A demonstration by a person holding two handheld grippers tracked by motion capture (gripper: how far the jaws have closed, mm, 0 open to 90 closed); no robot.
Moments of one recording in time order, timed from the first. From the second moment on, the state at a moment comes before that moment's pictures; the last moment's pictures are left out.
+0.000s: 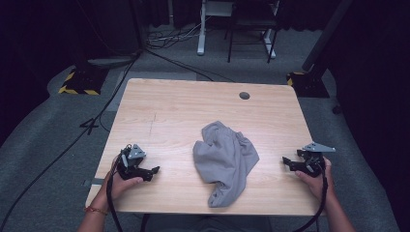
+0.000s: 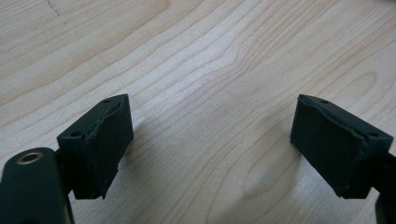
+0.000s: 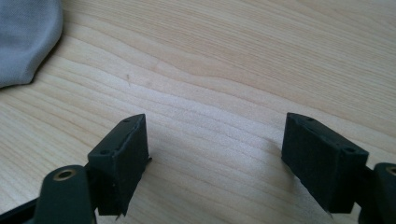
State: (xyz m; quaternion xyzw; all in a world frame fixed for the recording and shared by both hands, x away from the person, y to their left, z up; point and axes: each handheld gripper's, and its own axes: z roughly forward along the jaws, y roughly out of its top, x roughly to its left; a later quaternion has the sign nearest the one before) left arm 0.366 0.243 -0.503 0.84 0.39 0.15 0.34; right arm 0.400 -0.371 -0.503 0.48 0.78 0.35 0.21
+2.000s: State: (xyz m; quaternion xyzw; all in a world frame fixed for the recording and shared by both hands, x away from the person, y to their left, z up) left arm 0.410 0.200 -0.463 0.82 0.40 0.15 0.38; right arm 0.496 -0.276 -0.462 0.44 0.81 0.28 0.26
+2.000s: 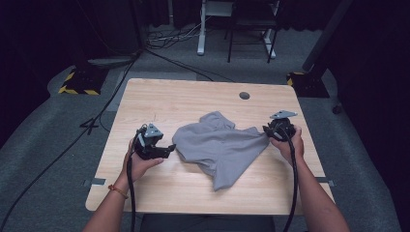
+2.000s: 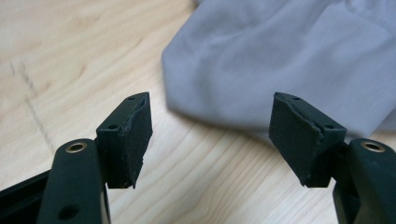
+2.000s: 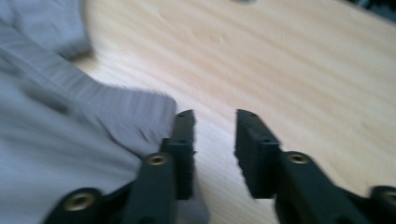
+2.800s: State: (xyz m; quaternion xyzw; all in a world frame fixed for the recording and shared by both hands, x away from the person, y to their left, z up) left arm 0.452 0.152 -0.489 0.85 0.39 0.16 0.32; right arm 0.482 -0.137 -0.464 0.23 0.91 0.31 0.12
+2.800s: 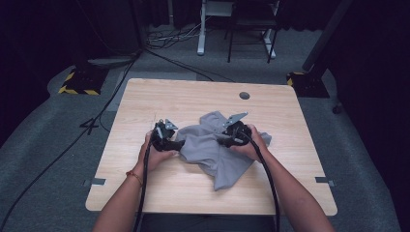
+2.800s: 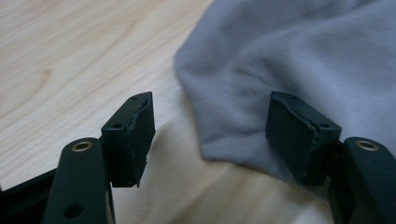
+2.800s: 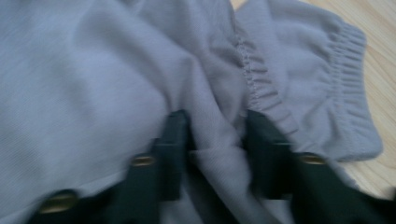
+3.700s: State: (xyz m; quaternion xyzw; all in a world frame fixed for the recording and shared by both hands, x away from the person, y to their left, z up) left arm 0.432 0.128 -0.479 0.86 0.32 0.11 0.38; right arm 0.481 -0.252 -0.433 0.38 0.81 0.34 0.29
